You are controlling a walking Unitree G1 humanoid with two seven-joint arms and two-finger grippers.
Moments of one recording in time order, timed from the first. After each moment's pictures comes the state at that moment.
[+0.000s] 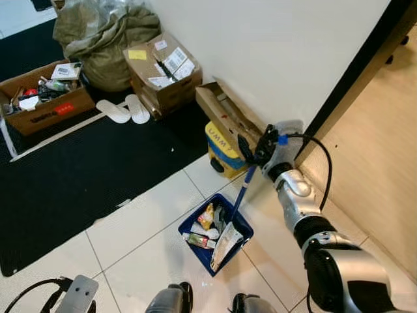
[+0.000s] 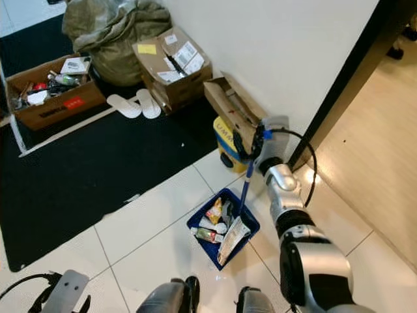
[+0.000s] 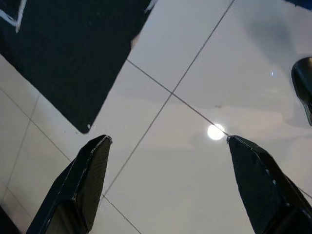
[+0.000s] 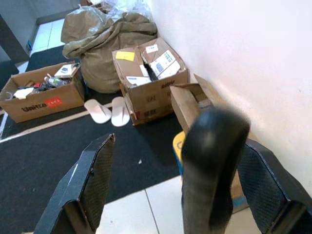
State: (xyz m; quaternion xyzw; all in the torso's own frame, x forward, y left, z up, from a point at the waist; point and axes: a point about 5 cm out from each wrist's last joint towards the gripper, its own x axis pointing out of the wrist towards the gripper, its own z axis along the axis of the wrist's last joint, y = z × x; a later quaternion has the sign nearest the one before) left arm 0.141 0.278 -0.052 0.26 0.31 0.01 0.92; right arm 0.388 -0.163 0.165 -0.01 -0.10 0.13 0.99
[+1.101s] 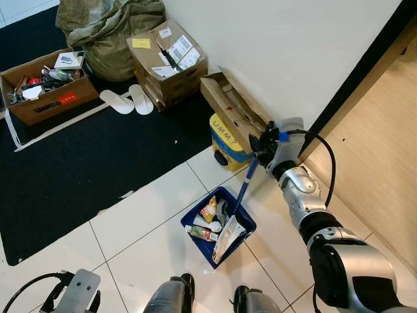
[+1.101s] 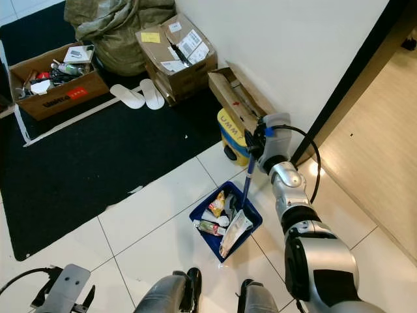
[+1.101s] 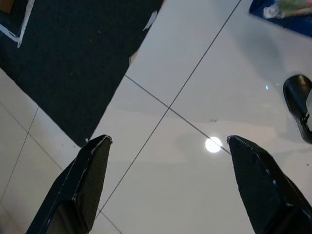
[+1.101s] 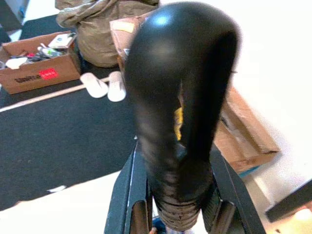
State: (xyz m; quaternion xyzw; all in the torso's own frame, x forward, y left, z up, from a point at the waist) left arm 0.156 0.271 -0.037 0.25 0.25 -0.01 0.93; right arm 0.388 -0.173 0.158 -0.03 -0.06 0.13 0.99
